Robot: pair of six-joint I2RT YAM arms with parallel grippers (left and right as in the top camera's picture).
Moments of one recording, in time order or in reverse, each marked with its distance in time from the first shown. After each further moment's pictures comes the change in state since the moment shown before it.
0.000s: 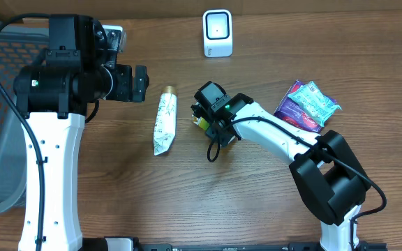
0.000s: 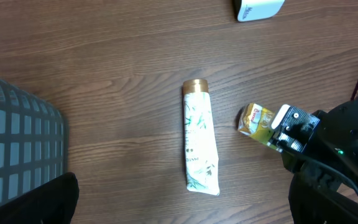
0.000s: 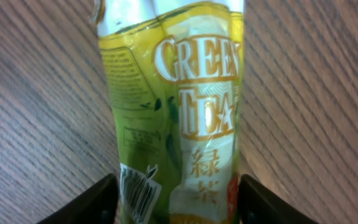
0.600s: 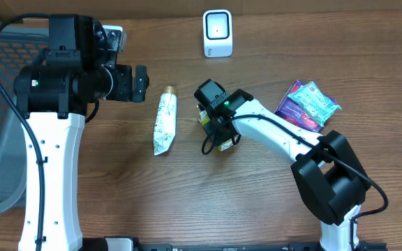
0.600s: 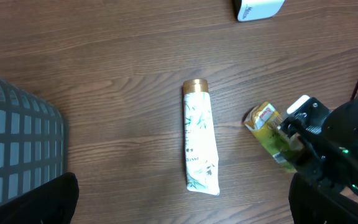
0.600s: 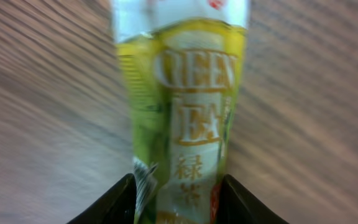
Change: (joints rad) left arm 0.000 0.000 0.000 0.000 0.000 0.000; right arm -0.001 0.001 0.055 -0.114 -0.106 0.402
